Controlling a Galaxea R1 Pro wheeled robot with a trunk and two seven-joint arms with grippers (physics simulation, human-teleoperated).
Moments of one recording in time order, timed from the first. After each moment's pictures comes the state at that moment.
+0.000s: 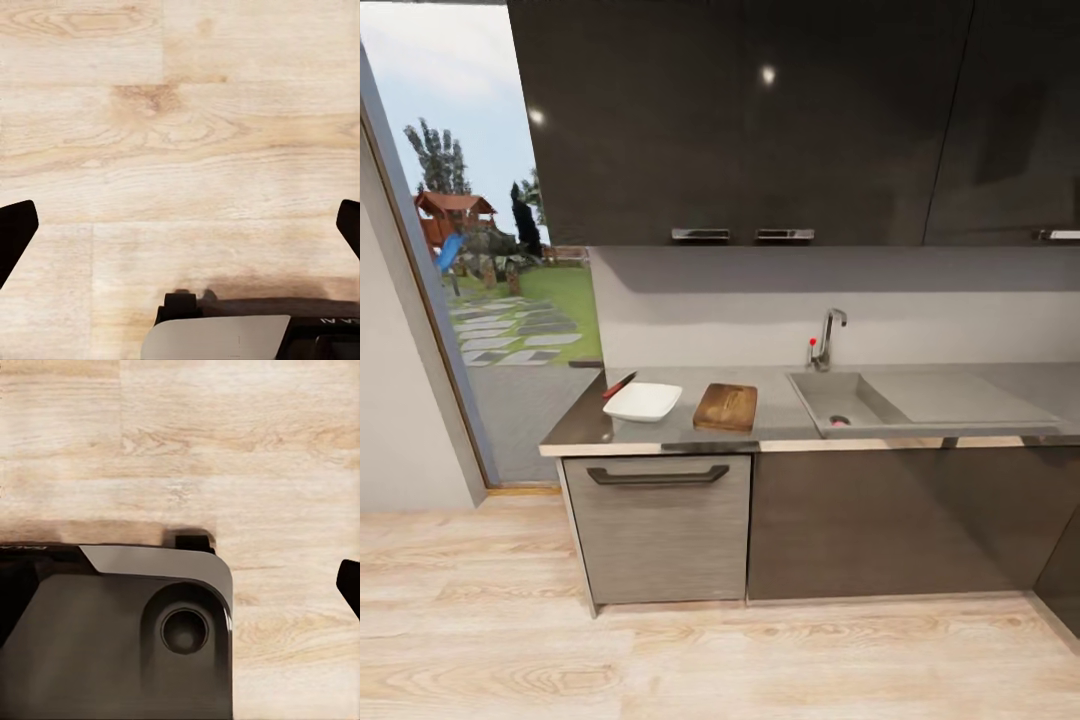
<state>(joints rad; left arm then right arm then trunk) 0.00 0.02 0.01 -0.43 0.01 -0.16 0.00 -0.01 -0.01 0.00 -0.16 0.00 -0.17 -0.01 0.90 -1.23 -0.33</state>
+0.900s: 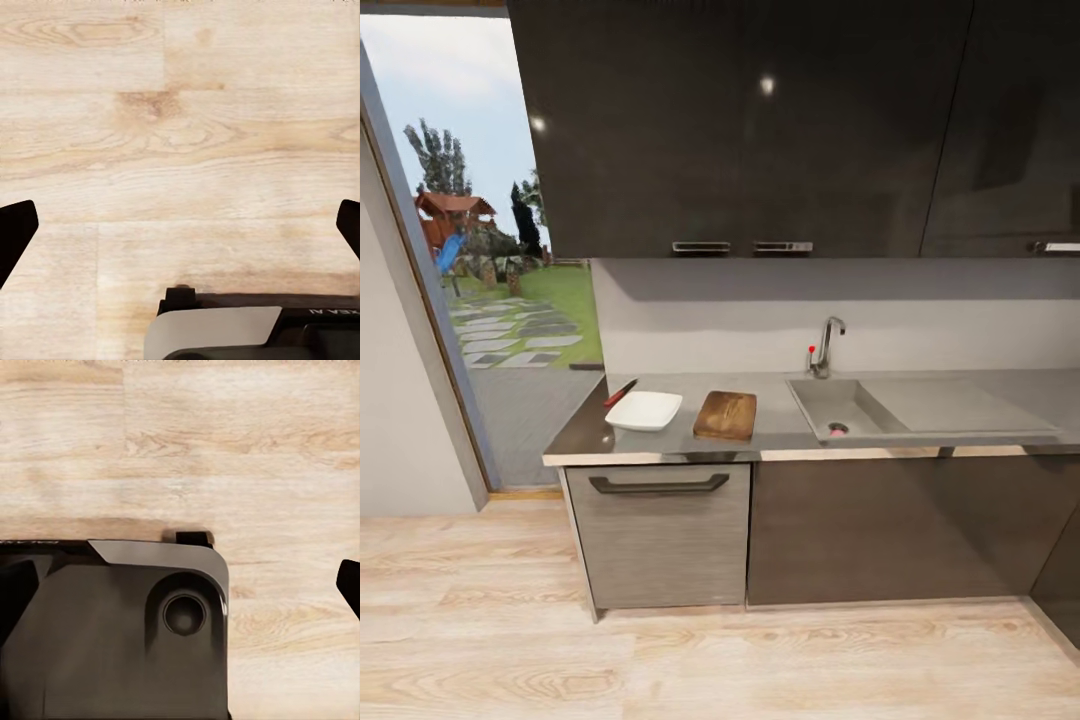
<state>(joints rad) 0.00 0.02 0.01 -0.43 0.01 -0.16 0.00 -0.01 0.00 0.00 -0.16 0.00 -0.17 -0.01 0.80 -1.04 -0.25</state>
